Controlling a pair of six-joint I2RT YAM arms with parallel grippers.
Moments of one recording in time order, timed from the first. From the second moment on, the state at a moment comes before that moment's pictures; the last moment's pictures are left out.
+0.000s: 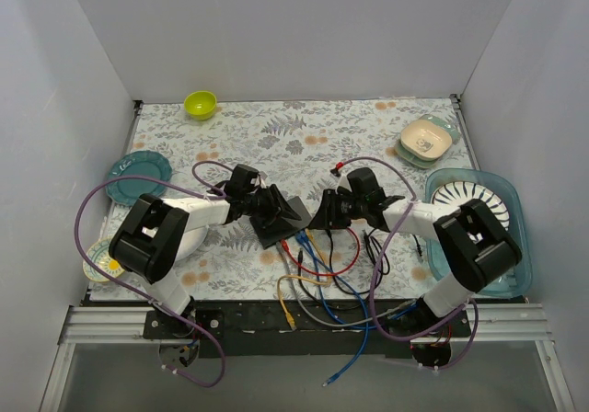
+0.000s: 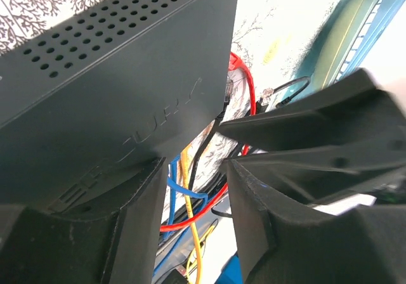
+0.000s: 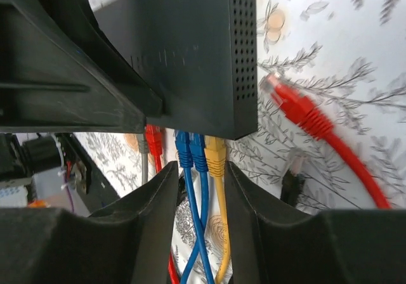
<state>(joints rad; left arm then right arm) -0.49 1.67 0.79 0.03 0.58 -1.10 0.58 1.57 0.71 0.11 -0.52 0.61</state>
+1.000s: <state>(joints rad) -0.46 1.65 0.88 -0.18 0.44 -0.99 0.60 1.75 0.70 0.32 -0.57 0.77</state>
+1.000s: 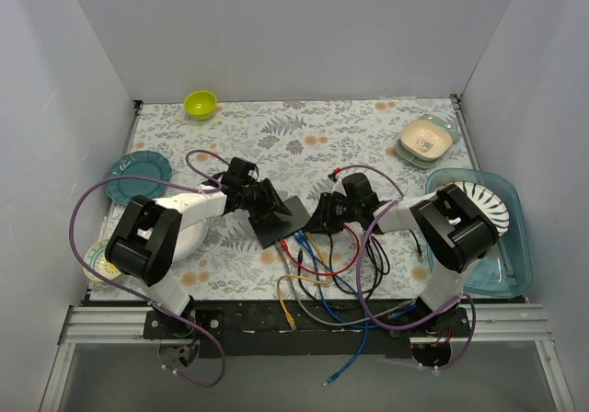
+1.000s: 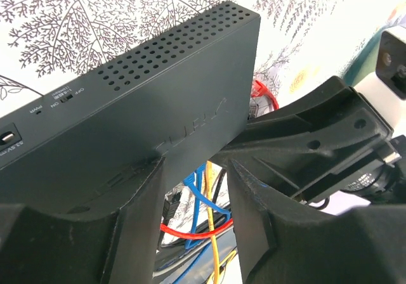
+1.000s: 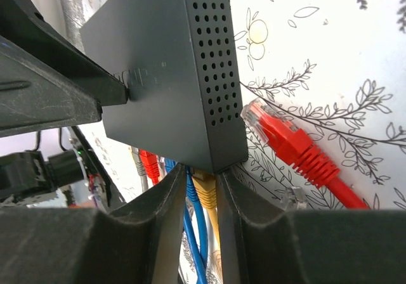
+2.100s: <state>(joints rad) -0.49 1.77 0.81 0.07 0.74 -1.08 0.58 1.74 0.59 0.43 -0.65 0.77</state>
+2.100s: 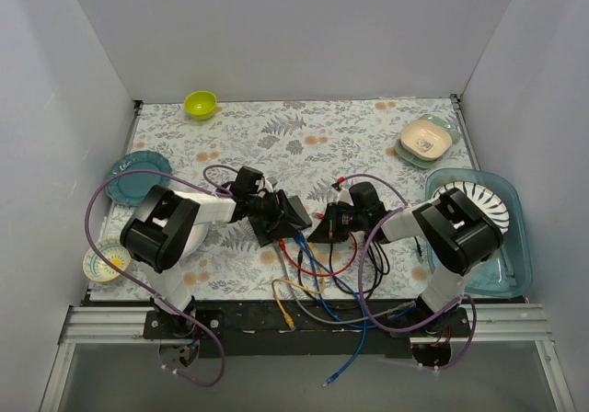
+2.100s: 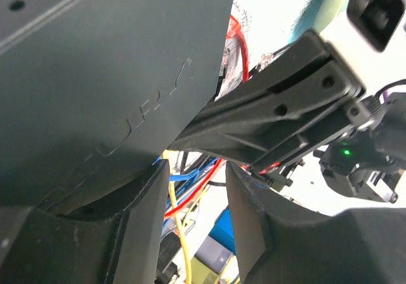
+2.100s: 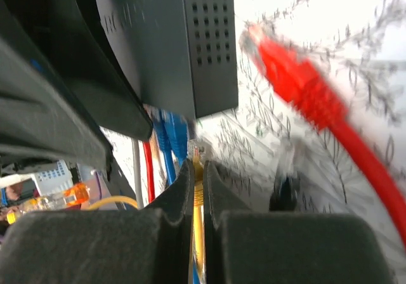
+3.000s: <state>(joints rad) -0.42 1.71 0.87 -0.06 0.59 -1.02 0.60 1.44 0.73 -0.01 -0.33 0.58</state>
